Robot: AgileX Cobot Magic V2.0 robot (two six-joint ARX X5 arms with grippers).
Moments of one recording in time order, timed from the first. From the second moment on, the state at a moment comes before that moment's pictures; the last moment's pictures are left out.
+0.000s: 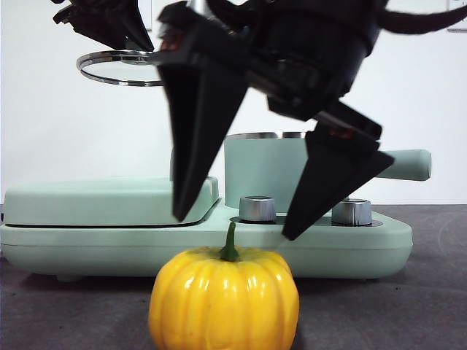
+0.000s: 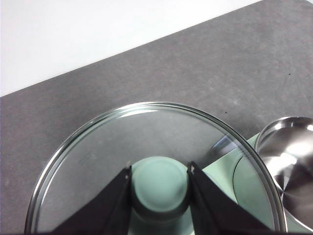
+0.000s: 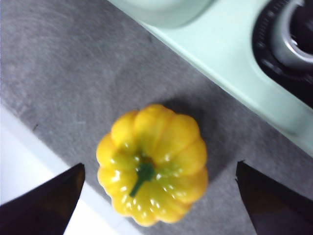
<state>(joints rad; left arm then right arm) -0.25 1.58 1.59 -0.54 0.29 0.16 0.99 1.47 1.00 -0.66 -0.13 0.45</state>
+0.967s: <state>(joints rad) -0.25 1.58 1.59 -0.55 0.29 0.16 1.06 1.63 1.00 -0.61 -0.11 0.42</state>
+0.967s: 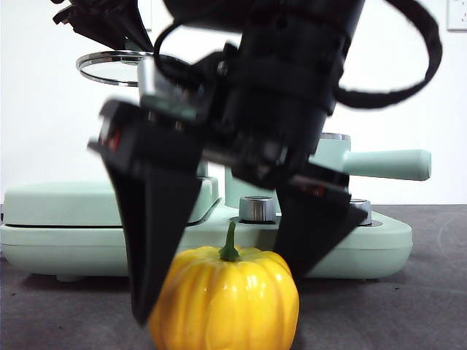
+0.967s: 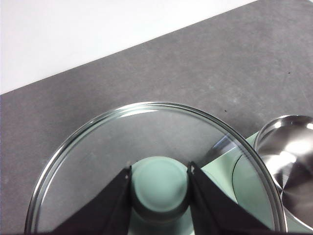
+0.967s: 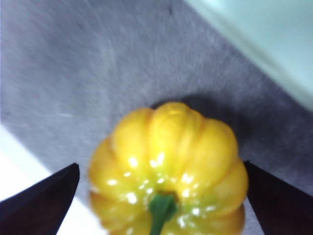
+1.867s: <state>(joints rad) -0.25 1.58 1.59 -0.56 0.29 0.16 0.81 1.68 1.66 -1.15 -0.10 0.21</state>
